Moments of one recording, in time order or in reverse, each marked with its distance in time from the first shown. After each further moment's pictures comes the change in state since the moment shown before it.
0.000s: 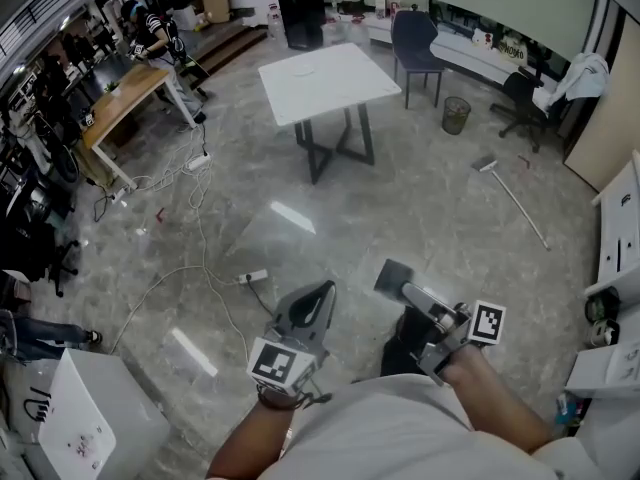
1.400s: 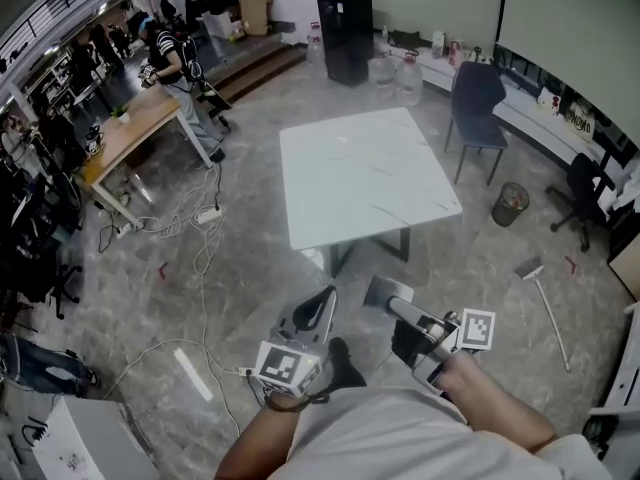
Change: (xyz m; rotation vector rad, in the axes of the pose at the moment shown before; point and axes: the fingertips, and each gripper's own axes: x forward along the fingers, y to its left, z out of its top) left arm 0.535 0.491 0.043 0.021 -0.032 0.180; right arm 0.501 -0.174 0.504 0.036 0.235 0.025
